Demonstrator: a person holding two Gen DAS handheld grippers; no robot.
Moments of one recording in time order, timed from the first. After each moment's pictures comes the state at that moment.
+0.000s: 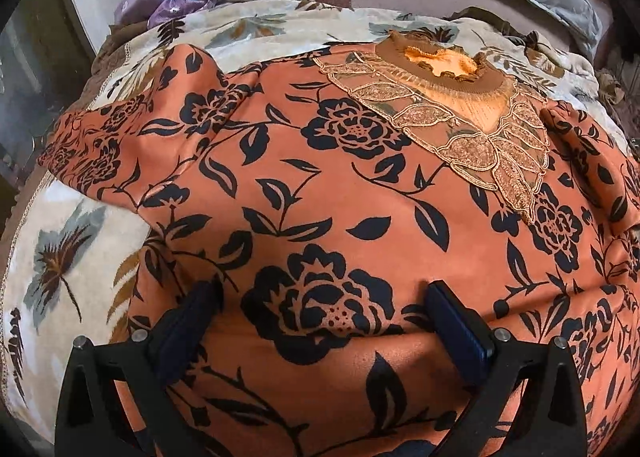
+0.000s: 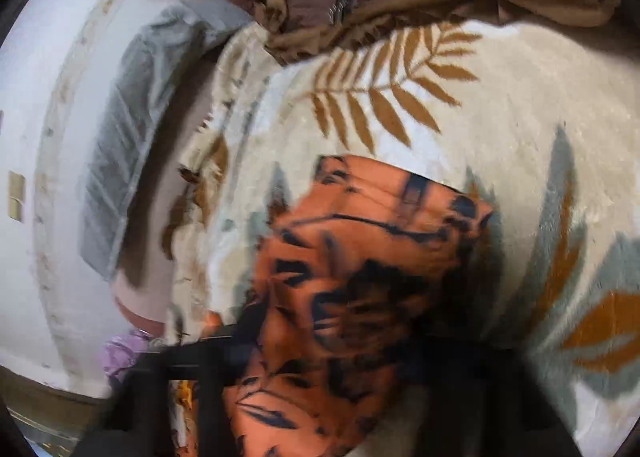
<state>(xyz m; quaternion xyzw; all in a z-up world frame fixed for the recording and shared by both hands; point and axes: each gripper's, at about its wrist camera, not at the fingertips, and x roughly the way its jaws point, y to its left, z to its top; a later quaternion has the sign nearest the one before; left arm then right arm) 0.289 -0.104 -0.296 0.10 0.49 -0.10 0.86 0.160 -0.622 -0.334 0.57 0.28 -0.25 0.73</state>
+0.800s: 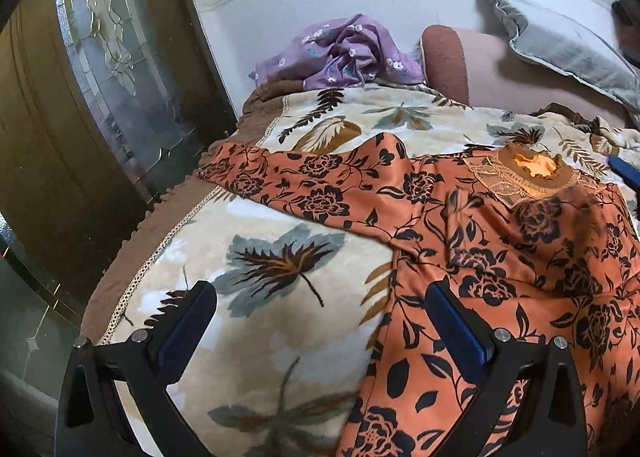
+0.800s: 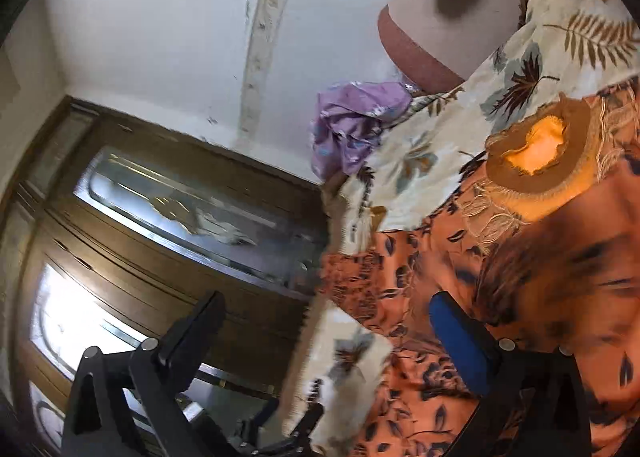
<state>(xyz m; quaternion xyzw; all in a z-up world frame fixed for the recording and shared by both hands) 0.224 0.024 -0.192 0.09 0.37 0.06 0.92 0.289 -0.297 -0.225 0.48 0.29 0.26 0.79</state>
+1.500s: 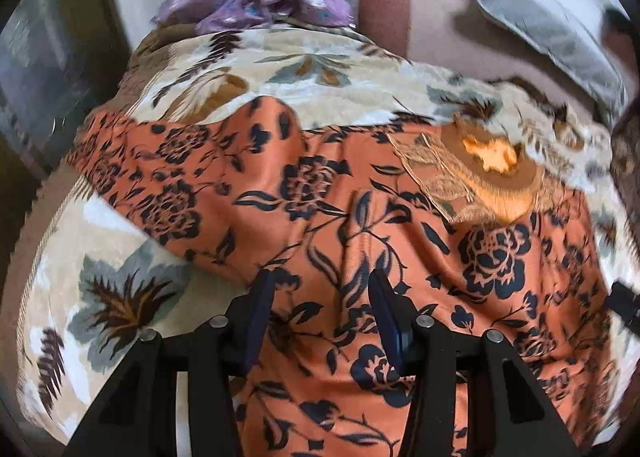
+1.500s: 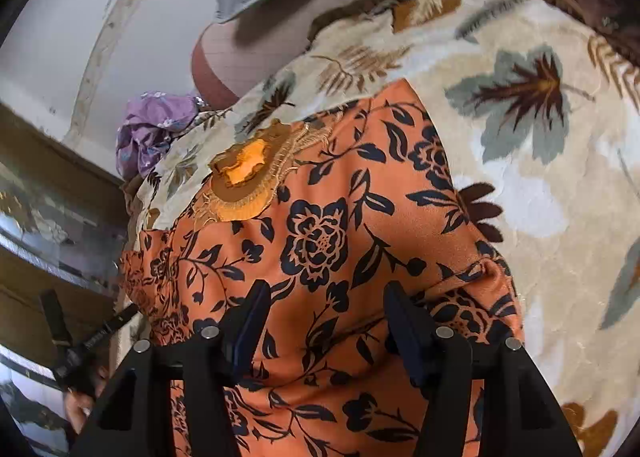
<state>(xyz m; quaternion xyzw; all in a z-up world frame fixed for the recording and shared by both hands) 0.344 -0.055 -0.239 0.05 0.49 -0.07 0.86 0.215 -0.425 -0.303 0.36 0.45 -0.02 0.82</state>
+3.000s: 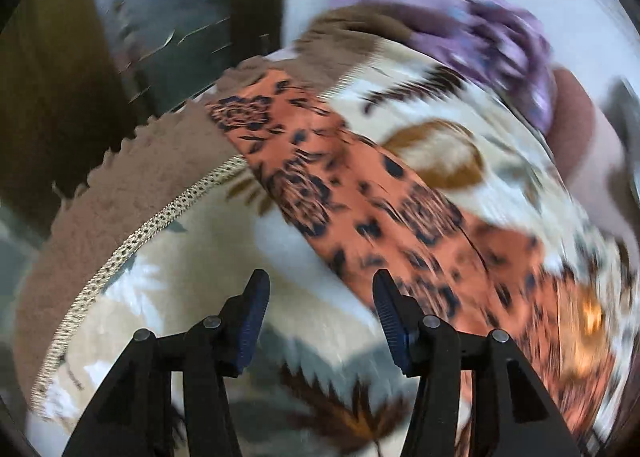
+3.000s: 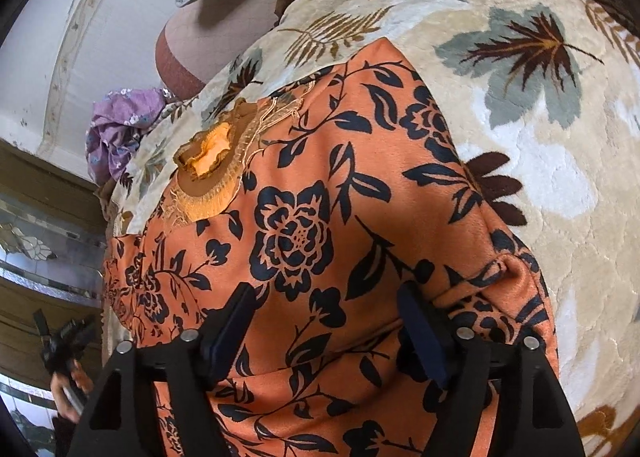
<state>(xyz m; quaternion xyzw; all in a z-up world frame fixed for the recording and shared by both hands) 0.432 0.183 -0.234 -0.14 0.49 0.11 0.85 0.245 -0.405 -0.329 0.35 0.48 -0.05 0.80</state>
